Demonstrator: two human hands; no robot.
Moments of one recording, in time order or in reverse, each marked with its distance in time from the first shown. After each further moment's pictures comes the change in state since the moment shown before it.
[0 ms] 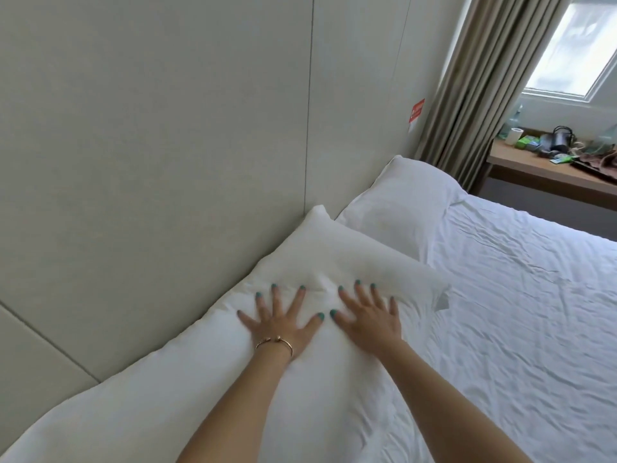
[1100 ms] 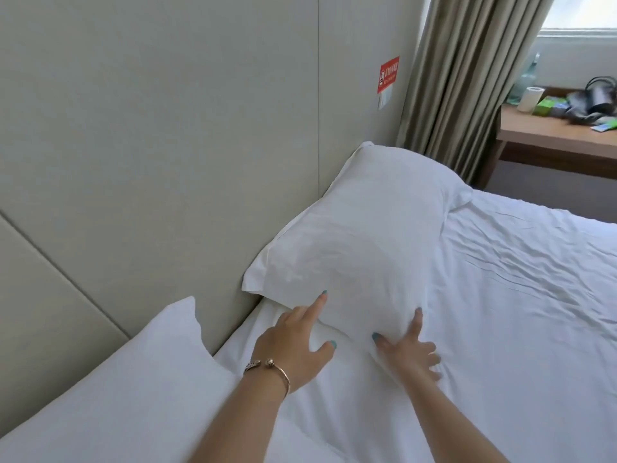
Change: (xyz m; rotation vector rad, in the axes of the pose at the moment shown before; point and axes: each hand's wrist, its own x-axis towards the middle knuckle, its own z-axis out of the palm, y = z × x) left_hand 0.375 0.299 0.037 -0.188 0.091 0.442; right_hand 0.443 0.330 0.111 0.667 0.088 0.803
